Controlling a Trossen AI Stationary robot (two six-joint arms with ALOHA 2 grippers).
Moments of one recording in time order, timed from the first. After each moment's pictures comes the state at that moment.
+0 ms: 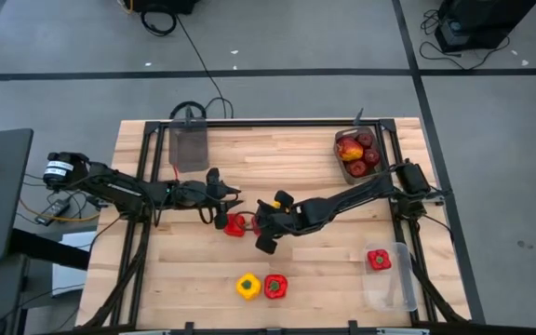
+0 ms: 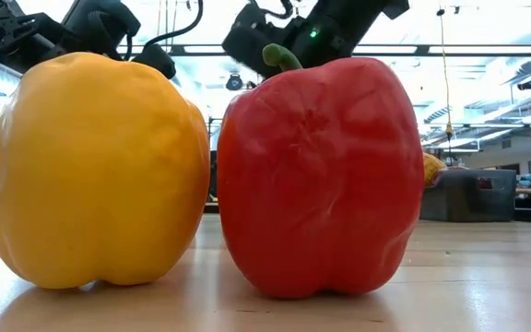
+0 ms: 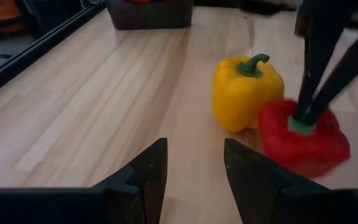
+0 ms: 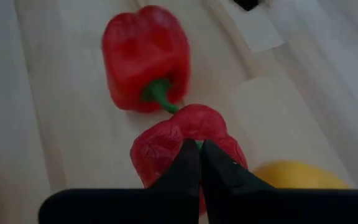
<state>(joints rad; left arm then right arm) -0.04 1.26 0.36 0.49 -0.26 -0.11 0.22 1.96 1.40 -0.41 0.37 0.52</state>
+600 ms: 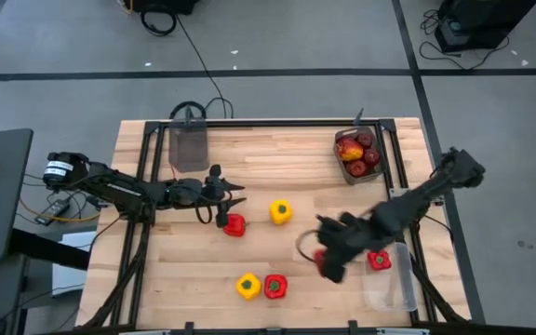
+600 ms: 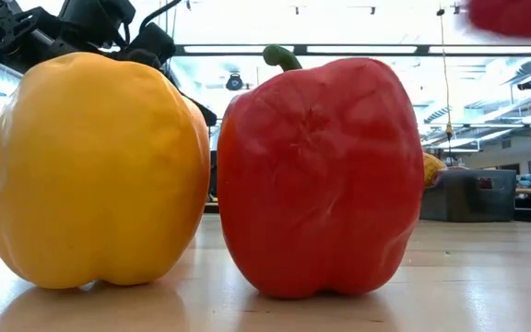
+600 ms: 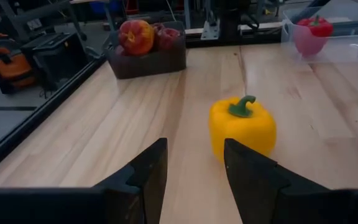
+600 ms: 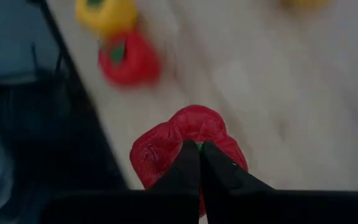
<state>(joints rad) -0.04 1.26 0.36 0.64 -0.26 0.05 0.55 1.52 1.40 -1.02 0.10 1.08</state>
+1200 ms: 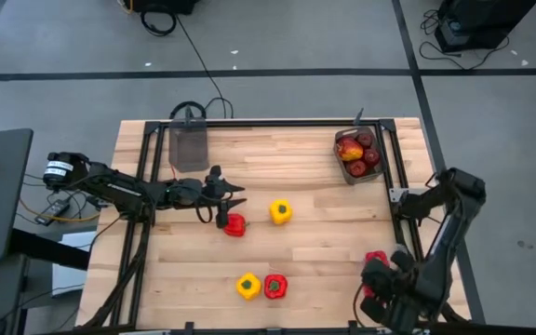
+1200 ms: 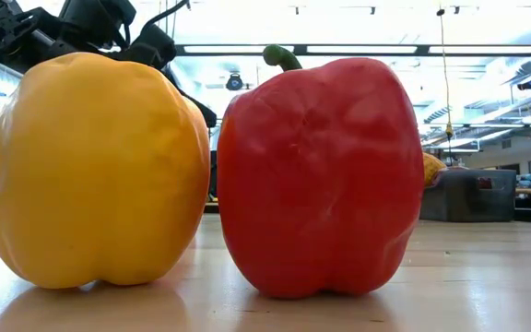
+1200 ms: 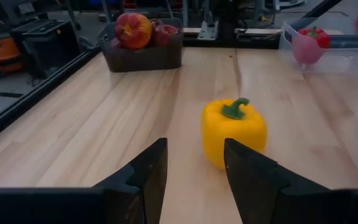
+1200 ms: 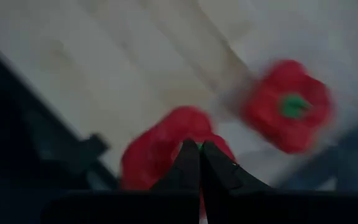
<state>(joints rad) -0.04 1.26 0.36 0.63 -0.24 -0.04 1.05 1.68 1.40 -1.30 0.14 1.79</state>
